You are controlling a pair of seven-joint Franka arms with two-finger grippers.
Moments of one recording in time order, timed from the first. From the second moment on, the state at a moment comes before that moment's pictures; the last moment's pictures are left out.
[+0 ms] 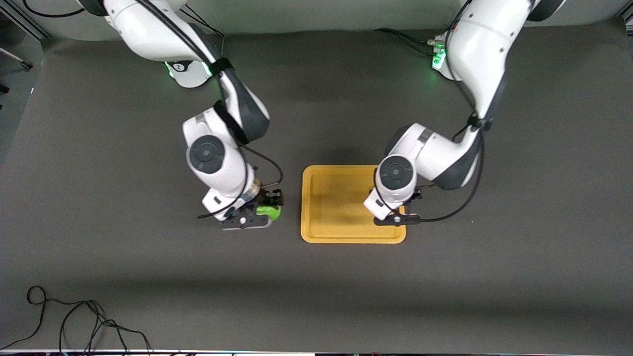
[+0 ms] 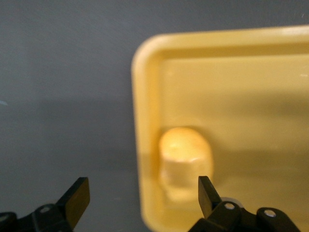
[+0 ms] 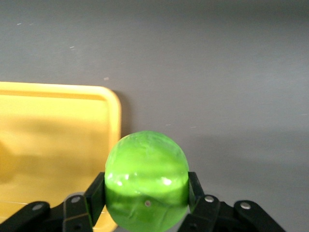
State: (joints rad) left arm -0.37 0.54 -0.14 -1.59 0.19 1.94 -0.53; right arm 0.61 0.59 -0.07 -1.48 0.11 2.12 0.48
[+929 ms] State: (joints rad) left arm 0.07 0.05 -0.13 -1.74 0.07 1.79 0.11; right arm 0.82 1.00 -0.08 -1.10 0.11 2.23 0.77
